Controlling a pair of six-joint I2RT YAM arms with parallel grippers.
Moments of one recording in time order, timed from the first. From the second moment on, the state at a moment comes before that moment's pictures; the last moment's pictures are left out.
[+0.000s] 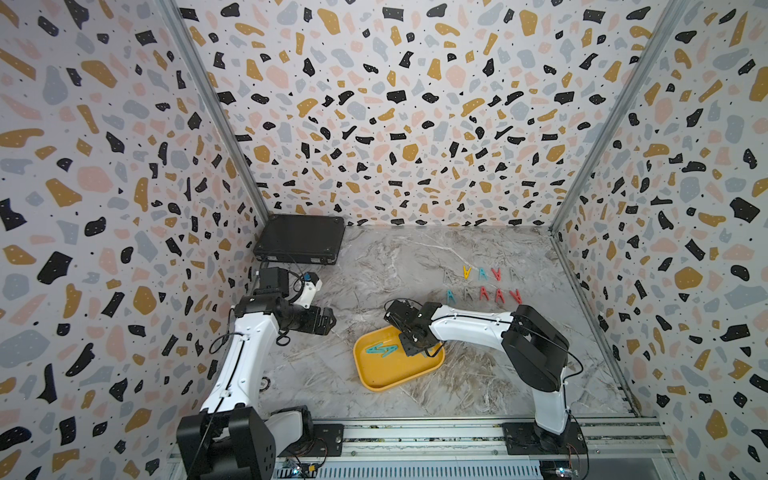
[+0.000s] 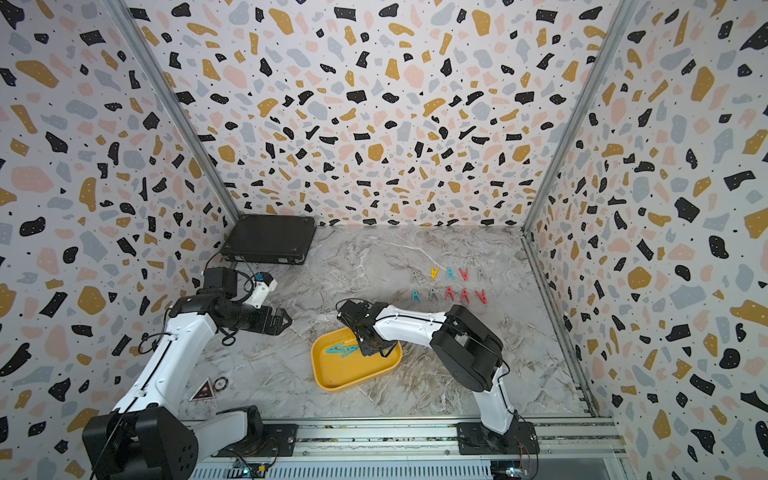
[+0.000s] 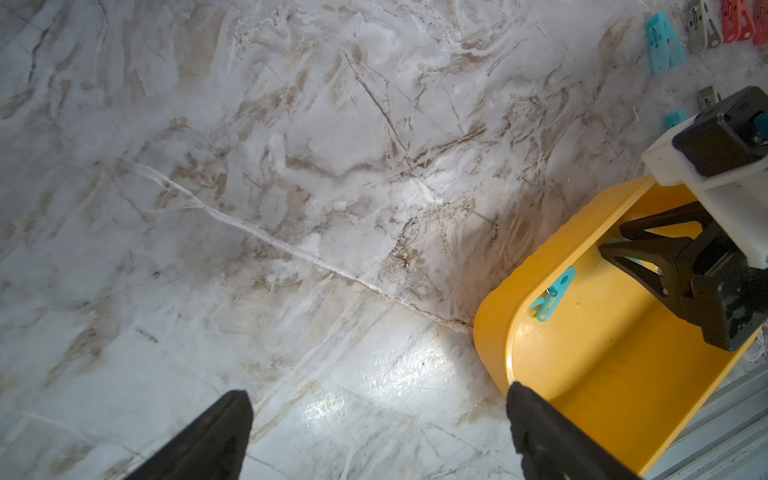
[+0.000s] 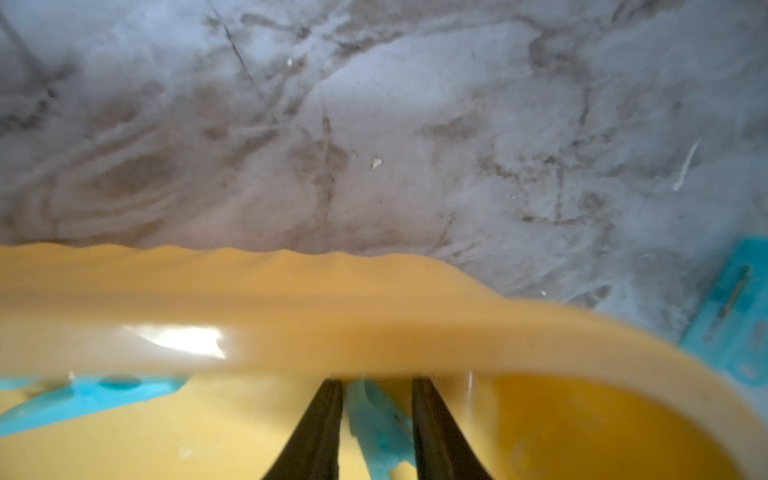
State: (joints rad) left arm 0.14 1.18 0.96 -0.96 0.38 0.32; right arm 1.02 1.97 1.37 -0.77 0.19 0.56
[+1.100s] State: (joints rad) left arm 0.15 1.18 0.96 -0.96 0.38 0.32; right arm 1.02 1.78 1.39 -0.82 0.18 0.52
